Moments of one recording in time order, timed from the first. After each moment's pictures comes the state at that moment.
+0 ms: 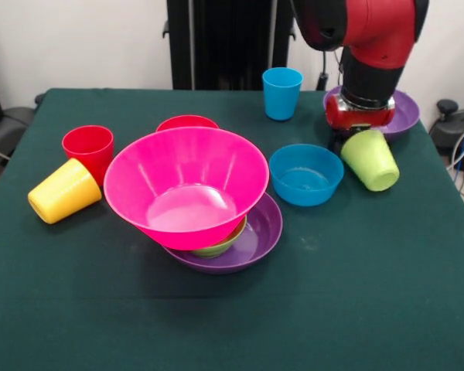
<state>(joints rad) 0.05 -0.45 0.08 1.71 -0.48 0.35 2.10</state>
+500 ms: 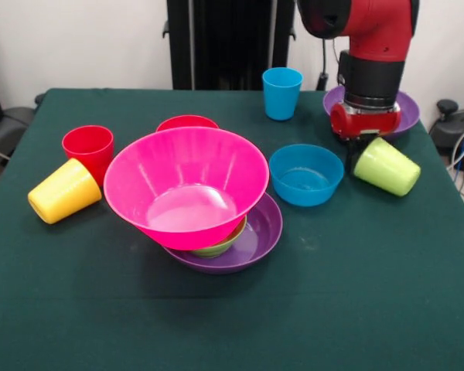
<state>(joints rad) 0.15 -0.44 -0.05 1.71 -0.50 0.04 2.10</state>
